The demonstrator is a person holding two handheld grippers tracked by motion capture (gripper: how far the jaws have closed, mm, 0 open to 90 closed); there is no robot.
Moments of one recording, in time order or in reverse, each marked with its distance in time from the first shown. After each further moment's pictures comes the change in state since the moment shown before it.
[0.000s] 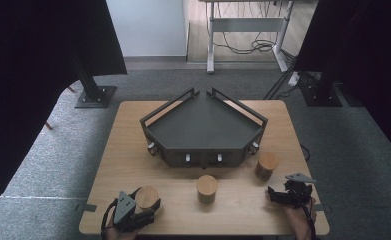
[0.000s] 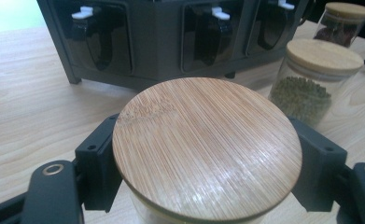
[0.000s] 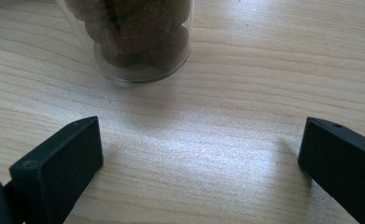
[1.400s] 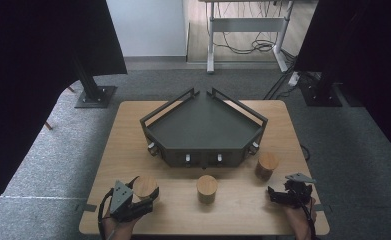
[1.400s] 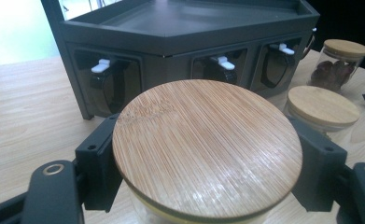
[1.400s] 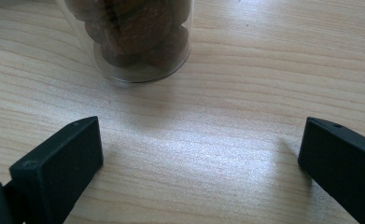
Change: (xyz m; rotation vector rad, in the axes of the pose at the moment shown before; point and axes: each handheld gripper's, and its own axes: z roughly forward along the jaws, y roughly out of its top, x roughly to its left) left arm 0.003 0.029 -0.001 -0.054 0.017 -0.001; right arm 0.000 0.000 0.000 0.000 0.000 0.000
